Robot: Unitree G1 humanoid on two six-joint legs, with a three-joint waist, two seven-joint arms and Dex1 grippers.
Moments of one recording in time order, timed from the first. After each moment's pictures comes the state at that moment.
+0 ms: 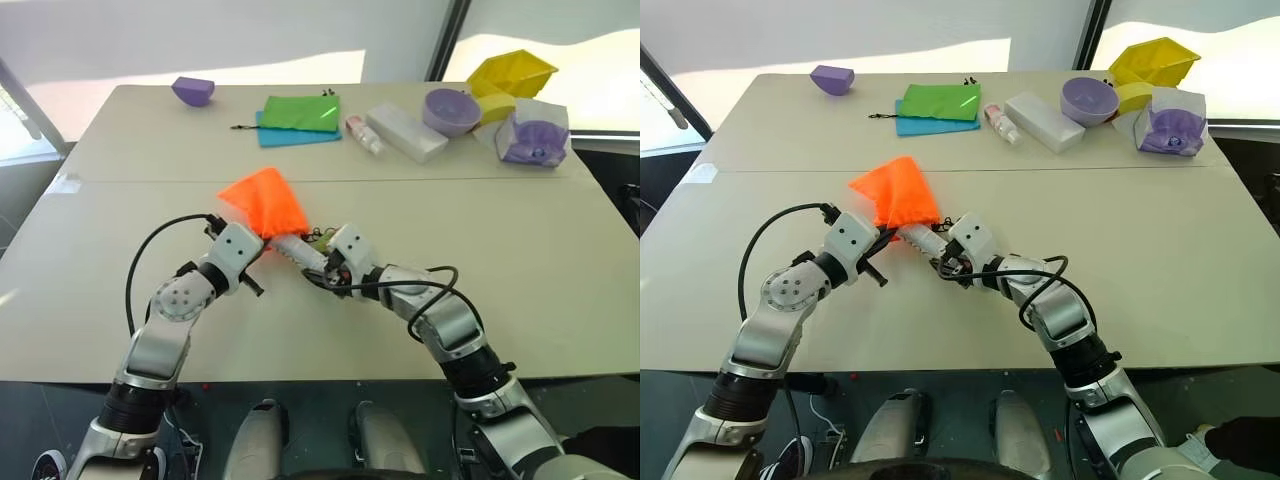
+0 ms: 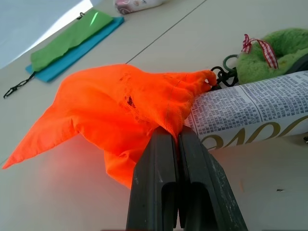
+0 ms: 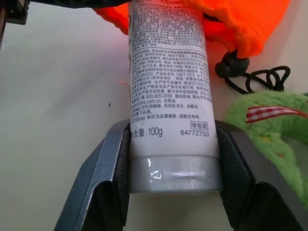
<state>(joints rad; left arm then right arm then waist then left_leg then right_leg) -0.22 0.44 -0.09 -0.22 0.03 0.29 -0.50 -0.46 -0.29 0.32 -0.09 0.20 0.67 0.57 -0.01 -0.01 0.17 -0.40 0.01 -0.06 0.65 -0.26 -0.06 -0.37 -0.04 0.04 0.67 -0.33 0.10</state>
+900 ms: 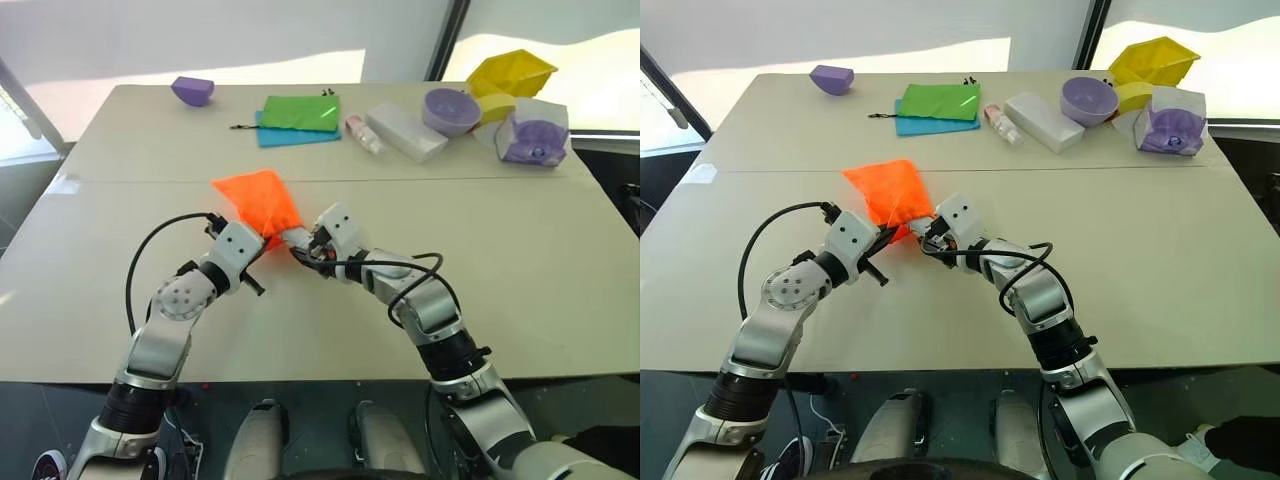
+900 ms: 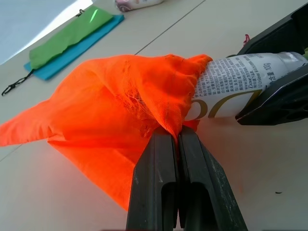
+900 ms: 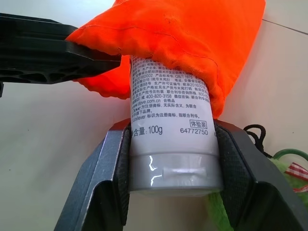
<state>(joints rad) -0.23 0.43 -0.09 -0.24 0.03 0.34 -0.49 -0.55 -0.12 0.28 0.00 0.15 0.70 0.45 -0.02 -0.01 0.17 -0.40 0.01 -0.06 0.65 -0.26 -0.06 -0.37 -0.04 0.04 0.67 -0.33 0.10</state>
